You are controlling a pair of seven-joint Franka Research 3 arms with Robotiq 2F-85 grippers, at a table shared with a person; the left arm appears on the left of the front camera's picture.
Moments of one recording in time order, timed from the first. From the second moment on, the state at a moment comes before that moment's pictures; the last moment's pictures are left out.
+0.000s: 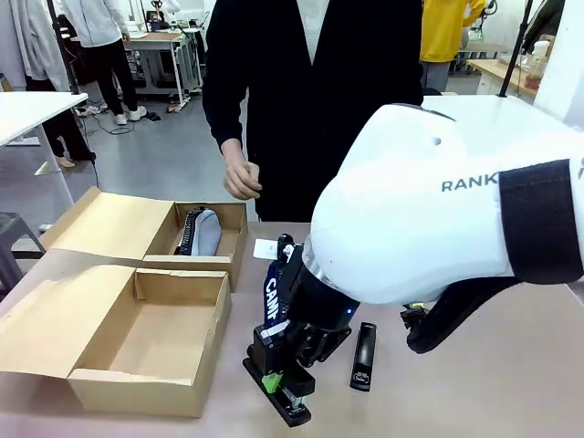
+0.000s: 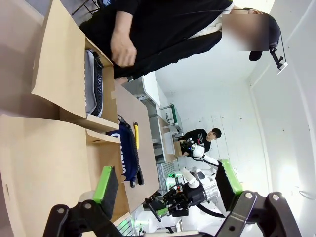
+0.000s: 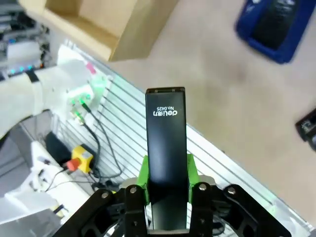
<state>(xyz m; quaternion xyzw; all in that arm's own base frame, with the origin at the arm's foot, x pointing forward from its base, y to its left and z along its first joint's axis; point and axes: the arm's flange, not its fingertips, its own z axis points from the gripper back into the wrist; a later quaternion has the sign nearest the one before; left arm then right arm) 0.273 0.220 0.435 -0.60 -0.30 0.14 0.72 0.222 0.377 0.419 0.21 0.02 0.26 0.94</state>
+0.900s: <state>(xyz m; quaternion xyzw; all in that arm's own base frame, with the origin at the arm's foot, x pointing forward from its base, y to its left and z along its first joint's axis) 0.273 0.220 0.434 -0.60 -0.30 0.14 0.72 0.283 0.501 0.388 0.33 -0.16 0.13 0.92</state>
